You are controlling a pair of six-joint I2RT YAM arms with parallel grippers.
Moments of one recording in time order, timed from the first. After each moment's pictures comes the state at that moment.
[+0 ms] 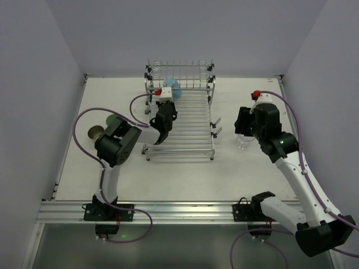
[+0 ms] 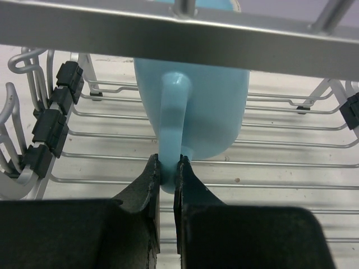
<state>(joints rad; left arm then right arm) -0.60 2.10 1.11 0.90 -0.58 -0.18 0.31 0.97 1.03 -0.62 0.16 0.28</state>
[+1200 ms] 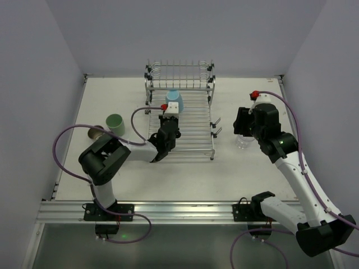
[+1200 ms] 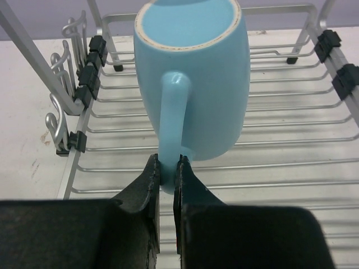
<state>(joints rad) -0.77 1.83 0.85 0.84 -0.77 -0.08 0.32 0.97 1.03 -0.62 0.16 0.28</state>
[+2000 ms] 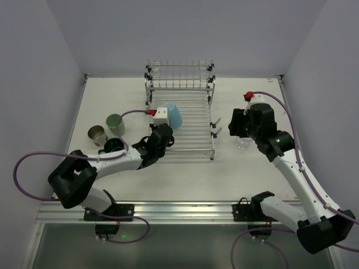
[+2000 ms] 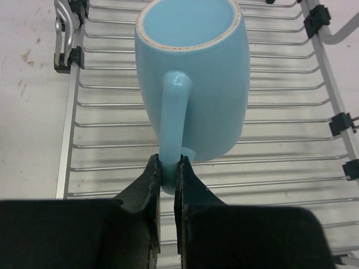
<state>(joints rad) -0.84 1.49 0.76 0.30 -0.71 -0.42 0.35 1.00 1.03 -0.63 0.11 0.28</state>
